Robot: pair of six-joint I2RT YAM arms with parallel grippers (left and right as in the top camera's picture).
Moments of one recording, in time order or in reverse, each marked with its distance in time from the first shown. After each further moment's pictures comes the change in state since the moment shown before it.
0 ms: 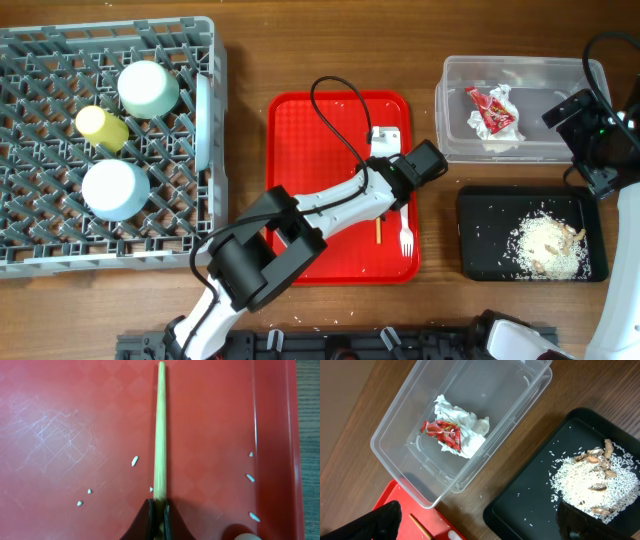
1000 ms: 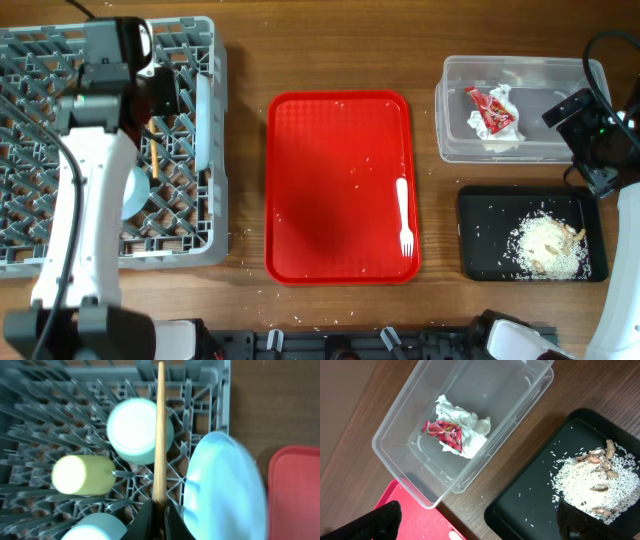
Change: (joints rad) left arm 0.997 -0.623 -0.008 -0.311 0.257 0.881; right arm 0.000 0.000 0.000 0.004 -0.004 0.000
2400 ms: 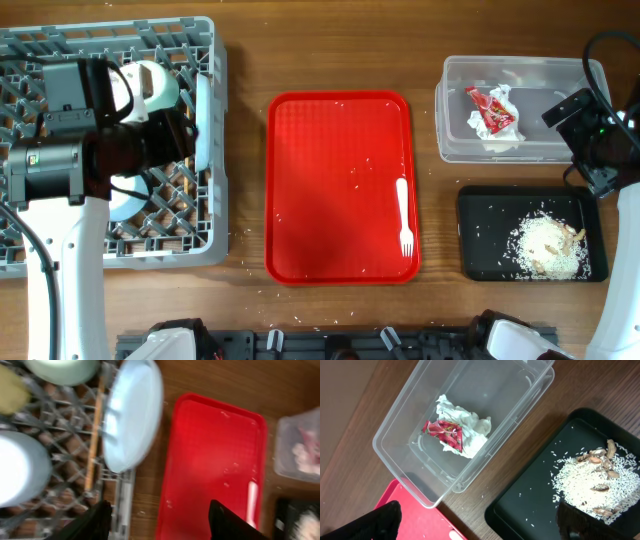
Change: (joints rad) left arm 0.041 -0.247 -0.001 -0.354 0.414 -0.216; right arm 0.000 0.000 0.000 0.000 -0.003 0.000
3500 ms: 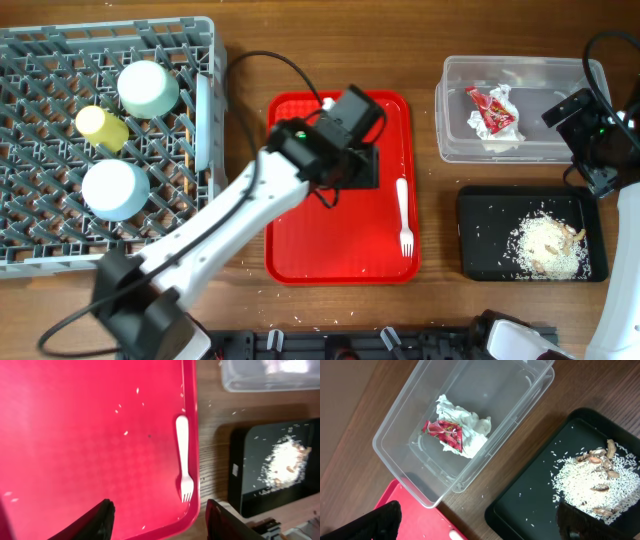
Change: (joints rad) left arm -0.852 0.397 0.000 0.277 -0.136 -0.523; right arm 0.000 0.000 0.000 0.000 0.000 0.000
